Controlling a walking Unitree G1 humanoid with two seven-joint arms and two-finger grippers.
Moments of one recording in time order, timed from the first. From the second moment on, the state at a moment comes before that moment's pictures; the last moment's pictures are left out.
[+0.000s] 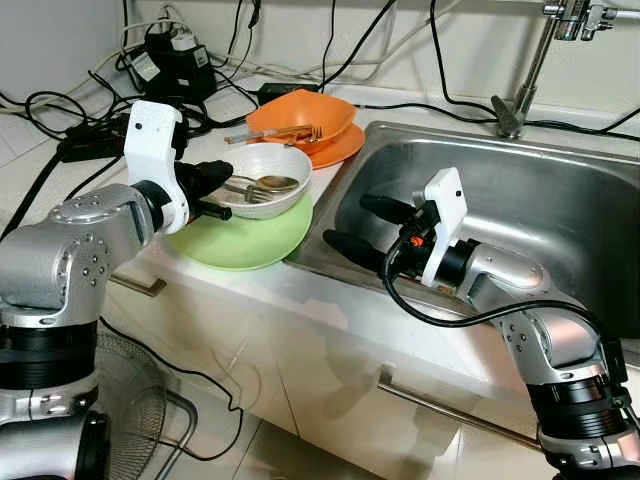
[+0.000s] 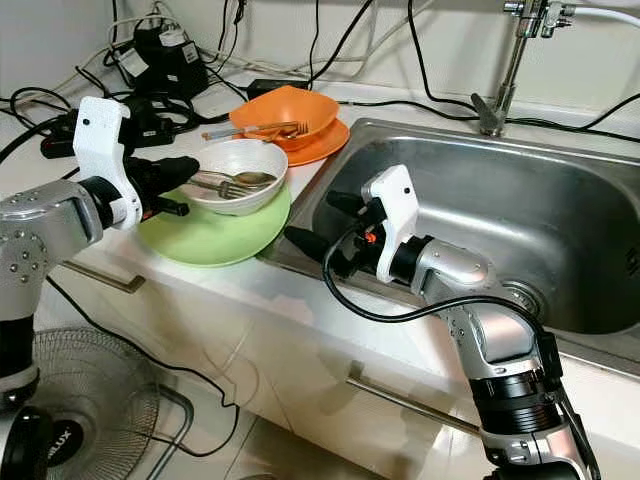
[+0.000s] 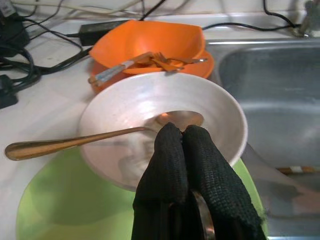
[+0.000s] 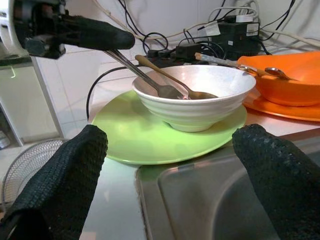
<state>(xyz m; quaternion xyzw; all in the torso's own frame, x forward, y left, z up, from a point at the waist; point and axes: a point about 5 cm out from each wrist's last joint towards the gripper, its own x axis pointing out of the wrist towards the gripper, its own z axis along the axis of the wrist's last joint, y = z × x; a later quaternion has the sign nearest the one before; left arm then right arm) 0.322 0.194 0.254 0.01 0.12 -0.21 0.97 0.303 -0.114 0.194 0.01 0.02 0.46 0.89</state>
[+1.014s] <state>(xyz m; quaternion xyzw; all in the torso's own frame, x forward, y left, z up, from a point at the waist) 0.327 0.156 0.292 -0.35 -0.16 -0.30 0.87 0.310 -0.110 0.195 0.02 0.02 0.44 0.90</state>
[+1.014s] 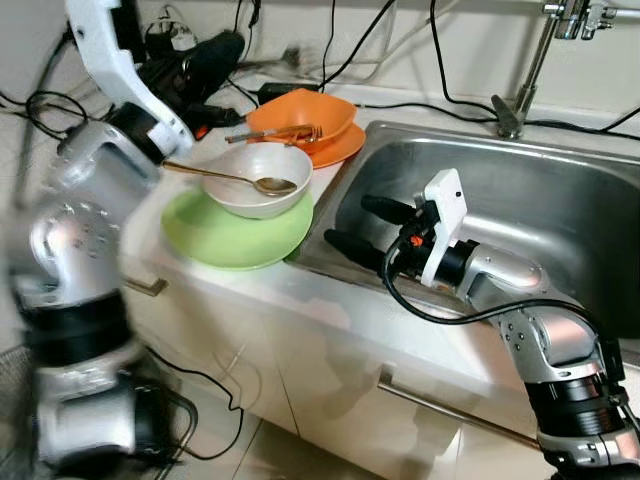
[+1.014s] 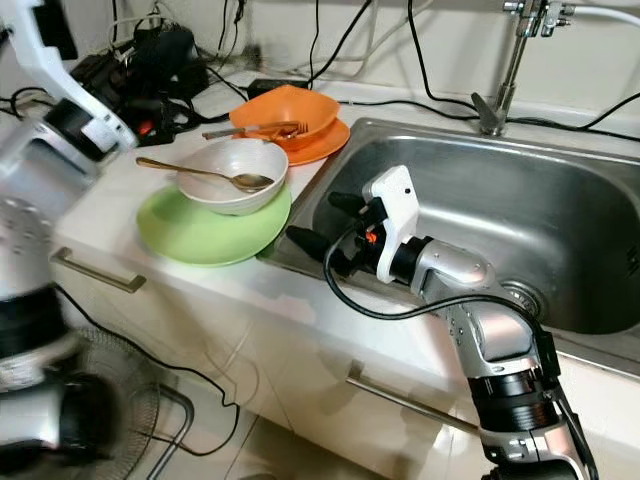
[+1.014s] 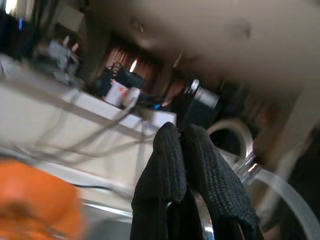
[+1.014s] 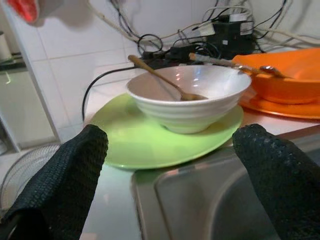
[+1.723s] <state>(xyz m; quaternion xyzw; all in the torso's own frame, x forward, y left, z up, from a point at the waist) 0.337 0.136 0.222 -0.61 -0.09 -0.31 0.73 0.330 -0.091 0.233 0.32 -0.02 0.40 0.86</state>
